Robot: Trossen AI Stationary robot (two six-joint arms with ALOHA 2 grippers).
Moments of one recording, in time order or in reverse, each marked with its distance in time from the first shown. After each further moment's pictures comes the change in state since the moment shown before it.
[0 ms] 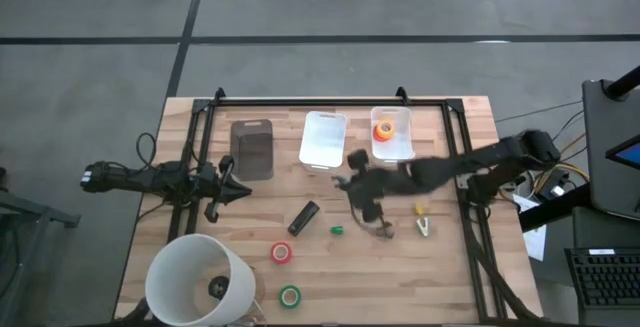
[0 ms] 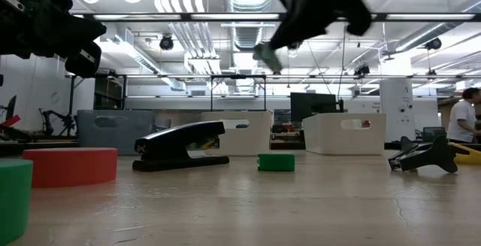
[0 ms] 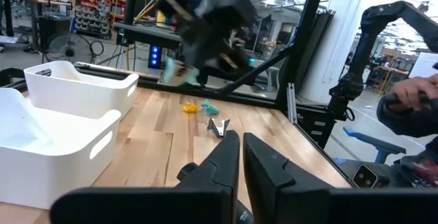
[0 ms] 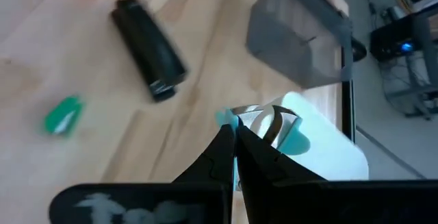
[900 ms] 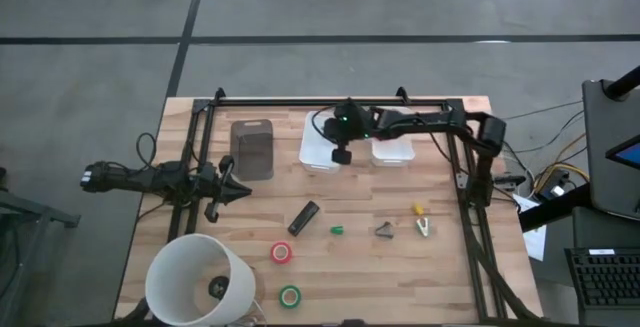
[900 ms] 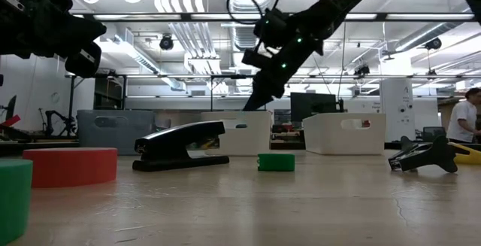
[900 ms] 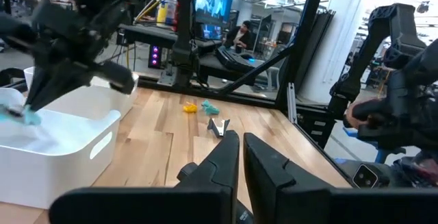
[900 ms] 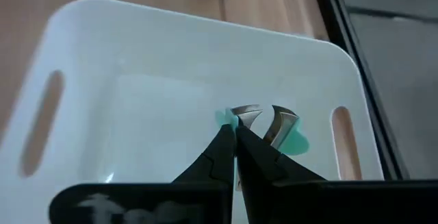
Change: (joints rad) left arm 0.000 0.000 0.000 0.000 0.000 0.000; right arm -0.524 0.393 0.203 0.098 -0.297 0.135
